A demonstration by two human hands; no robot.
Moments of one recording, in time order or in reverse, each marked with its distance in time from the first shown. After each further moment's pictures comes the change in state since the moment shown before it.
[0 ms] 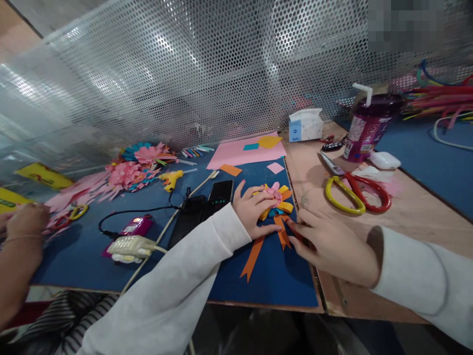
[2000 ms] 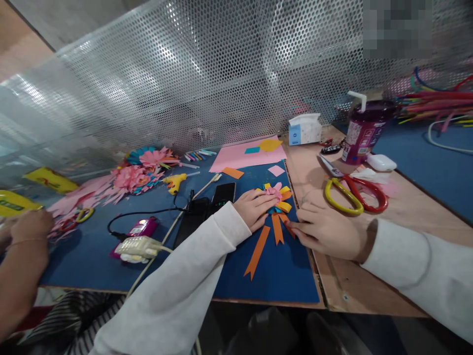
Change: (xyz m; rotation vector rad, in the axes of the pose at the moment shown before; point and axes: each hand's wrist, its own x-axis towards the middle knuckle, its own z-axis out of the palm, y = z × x) left_hand -0.003 -0.028 0.002 0.174 -0.148 0.231; right_hand 0.011 0.028 0.005 -0.051 0.132 -0.324
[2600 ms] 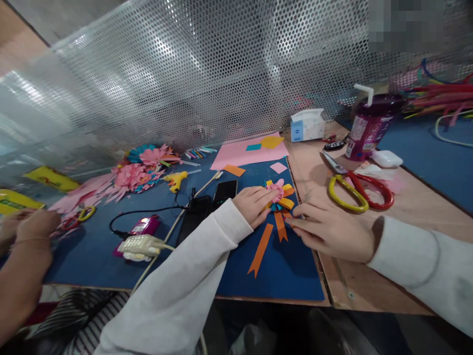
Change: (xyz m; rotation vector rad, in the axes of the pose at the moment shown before) left_hand 0.001 0.004 -0.014 -0.006 0.107 -0.022; right_hand 0.006 -0.015 -0.008 0.020 0.043 0.005
